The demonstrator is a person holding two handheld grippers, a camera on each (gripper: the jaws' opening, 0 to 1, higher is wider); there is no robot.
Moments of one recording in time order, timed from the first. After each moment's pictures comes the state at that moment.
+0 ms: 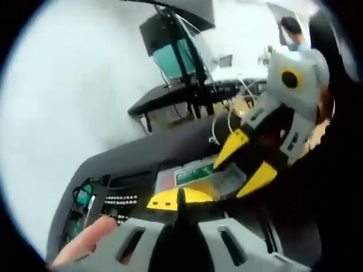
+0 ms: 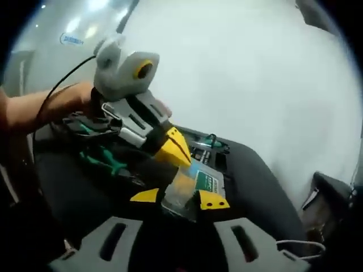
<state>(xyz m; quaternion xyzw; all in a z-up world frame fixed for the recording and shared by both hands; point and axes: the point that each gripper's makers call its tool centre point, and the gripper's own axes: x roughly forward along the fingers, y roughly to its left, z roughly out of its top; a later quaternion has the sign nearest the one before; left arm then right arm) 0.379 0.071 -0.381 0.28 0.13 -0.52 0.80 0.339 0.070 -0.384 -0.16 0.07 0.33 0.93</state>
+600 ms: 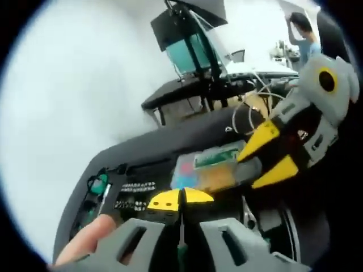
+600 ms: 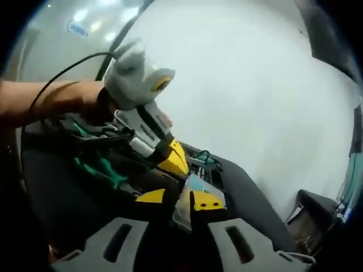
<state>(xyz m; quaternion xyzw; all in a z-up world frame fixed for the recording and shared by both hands) 0.392 0.105 -0.385 0.30 0.15 -0.49 0.81 0.335 0.090 -0.364 -0.18 0.00 0.29 0.94</state>
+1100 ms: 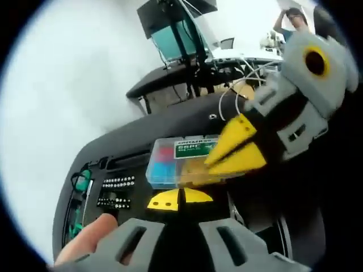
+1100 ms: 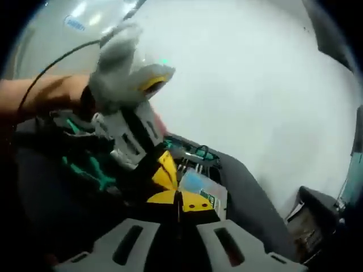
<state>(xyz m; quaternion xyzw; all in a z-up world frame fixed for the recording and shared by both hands) 0.386 0.091 -0.407 0.33 0.18 -0.50 0.78 0.369 0.088 -0.364 -0.18 0.03 0.28 0.94</state>
